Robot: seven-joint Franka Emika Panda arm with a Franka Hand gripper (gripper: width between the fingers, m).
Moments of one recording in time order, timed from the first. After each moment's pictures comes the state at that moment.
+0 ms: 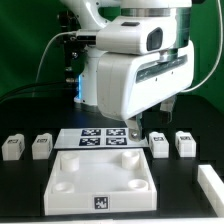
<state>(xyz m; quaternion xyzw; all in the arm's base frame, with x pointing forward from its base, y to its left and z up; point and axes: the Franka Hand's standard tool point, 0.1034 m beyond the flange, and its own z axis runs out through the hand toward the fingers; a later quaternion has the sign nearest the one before) 0.566 0.056 0.114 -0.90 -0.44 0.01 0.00</state>
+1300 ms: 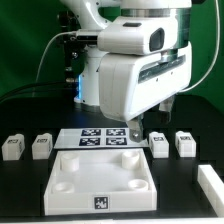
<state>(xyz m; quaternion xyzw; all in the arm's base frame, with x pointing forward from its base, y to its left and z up) 0.566 0.056 0.114 -0.89 -0.46 0.01 0.00</state>
